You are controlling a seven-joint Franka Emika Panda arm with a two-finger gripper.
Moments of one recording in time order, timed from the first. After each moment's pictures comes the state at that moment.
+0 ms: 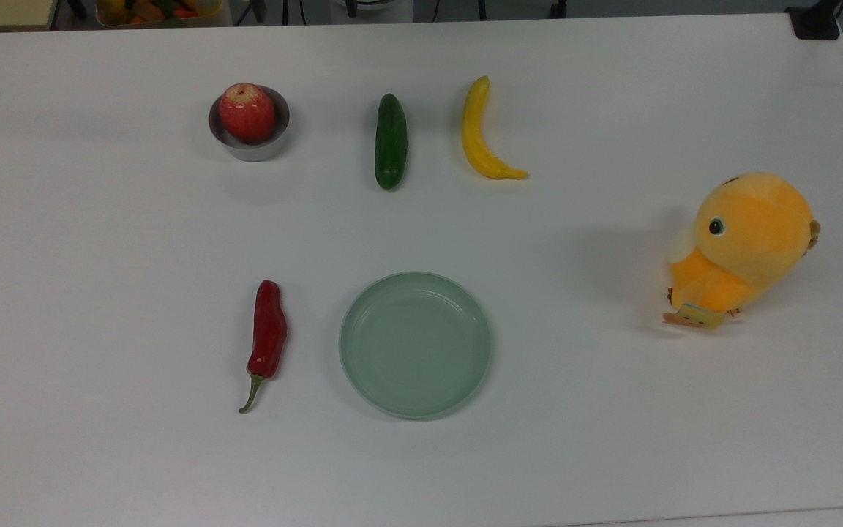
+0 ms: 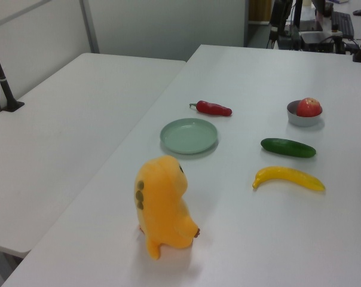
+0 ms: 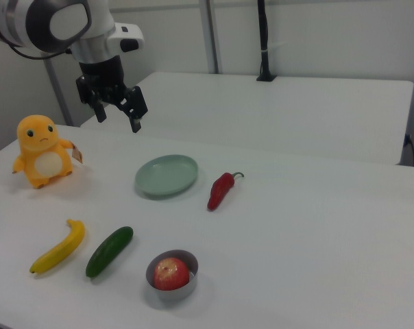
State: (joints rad) arm -0.07 -0.03 0.05 -1.63 0.11 1.72 -0.07
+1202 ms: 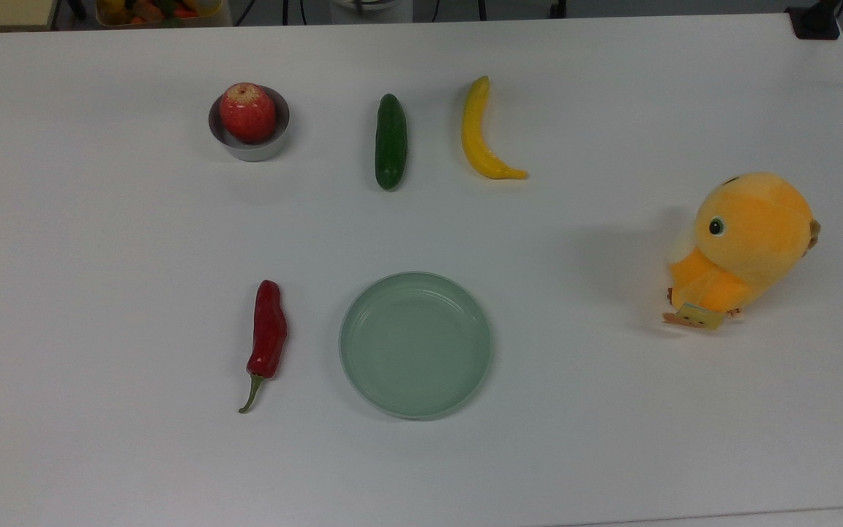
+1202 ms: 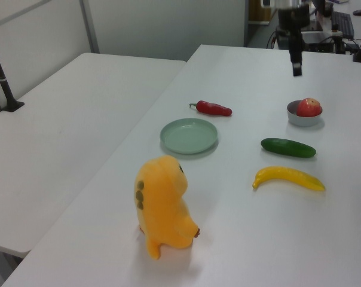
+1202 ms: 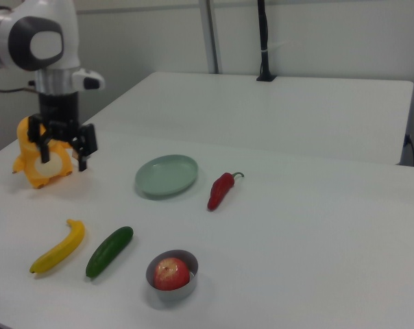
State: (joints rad) arm 0.06 -0.03 0.10 -1.73 0.11 1.48 -0.07
